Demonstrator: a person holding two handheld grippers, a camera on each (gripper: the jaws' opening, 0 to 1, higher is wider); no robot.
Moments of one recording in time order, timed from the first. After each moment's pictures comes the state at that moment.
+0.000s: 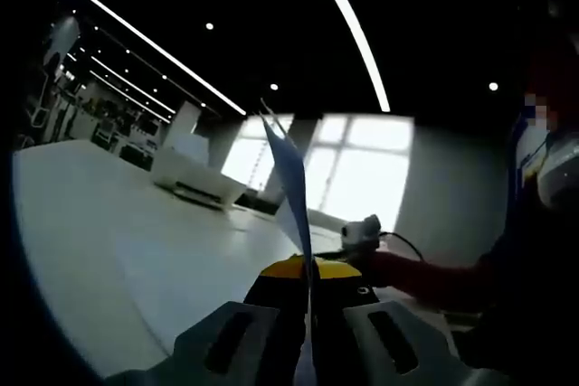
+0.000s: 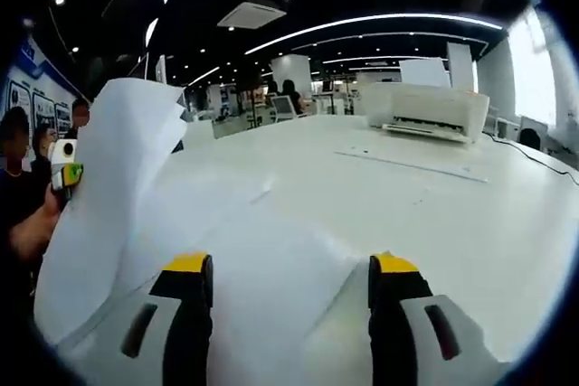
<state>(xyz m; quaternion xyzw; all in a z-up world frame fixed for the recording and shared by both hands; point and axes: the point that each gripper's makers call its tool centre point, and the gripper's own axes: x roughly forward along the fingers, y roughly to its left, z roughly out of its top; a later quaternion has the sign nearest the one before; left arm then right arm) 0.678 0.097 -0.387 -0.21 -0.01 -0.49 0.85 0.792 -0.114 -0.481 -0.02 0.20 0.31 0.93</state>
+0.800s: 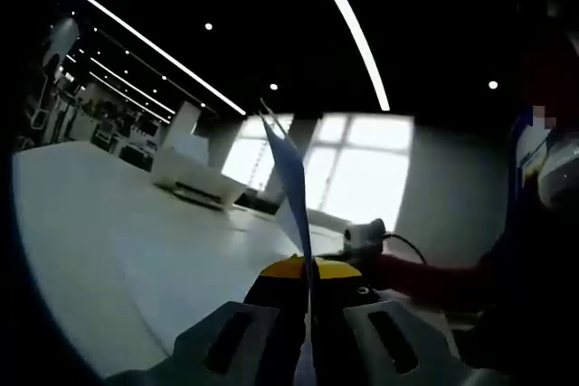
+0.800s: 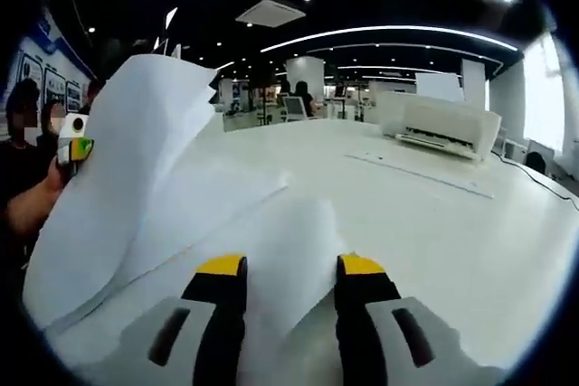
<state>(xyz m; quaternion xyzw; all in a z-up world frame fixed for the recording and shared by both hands) 0.670 0.090 -0.385 -0.21 -0.01 -0.49 0.85 0.765 -0.093 -0.481 -0.06 0.18 0.34 0.92</state>
